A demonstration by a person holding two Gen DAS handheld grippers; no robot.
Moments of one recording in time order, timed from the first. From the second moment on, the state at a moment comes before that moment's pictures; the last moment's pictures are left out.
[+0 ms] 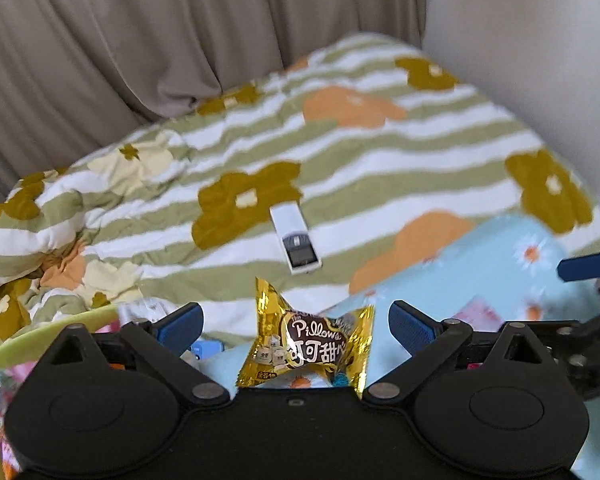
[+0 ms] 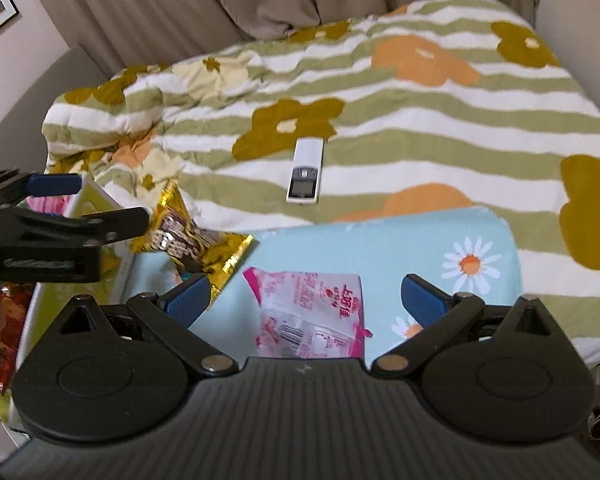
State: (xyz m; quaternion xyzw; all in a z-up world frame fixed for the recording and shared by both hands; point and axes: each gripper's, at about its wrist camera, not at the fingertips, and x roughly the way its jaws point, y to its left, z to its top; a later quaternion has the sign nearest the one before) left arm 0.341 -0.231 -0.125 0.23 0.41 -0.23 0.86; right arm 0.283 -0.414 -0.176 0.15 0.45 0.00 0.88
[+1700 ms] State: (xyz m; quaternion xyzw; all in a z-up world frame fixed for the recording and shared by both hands) left arm 0.373 -0.227 -0.177 0.20 0.51 -0.25 0.80; right arm 0.307 -0.379 -0.229 0.08 0.47 0.04 0.88
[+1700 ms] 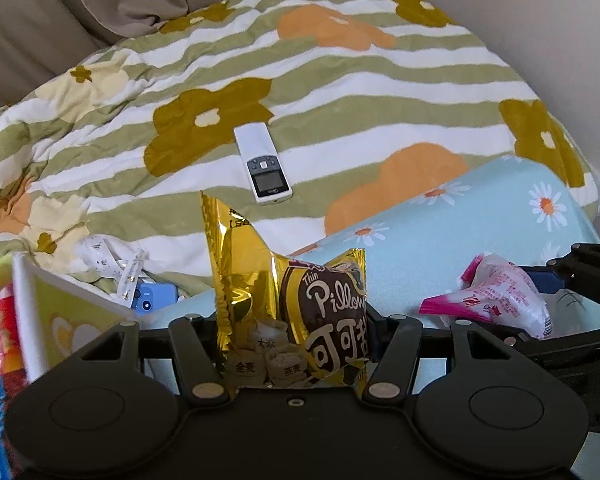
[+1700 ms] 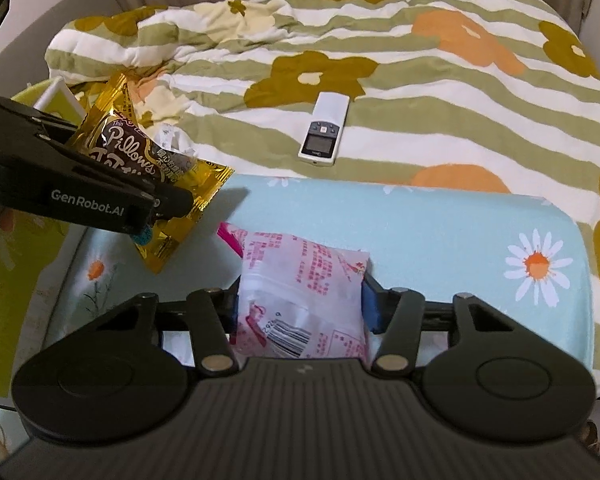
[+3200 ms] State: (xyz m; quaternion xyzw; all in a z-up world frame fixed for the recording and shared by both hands) left arm 0.301 0.102 -0.002 -0.06 0.37 -0.22 0.90; right arm 0.250 -0.104 -0.016 0.09 0.30 0.05 0.95
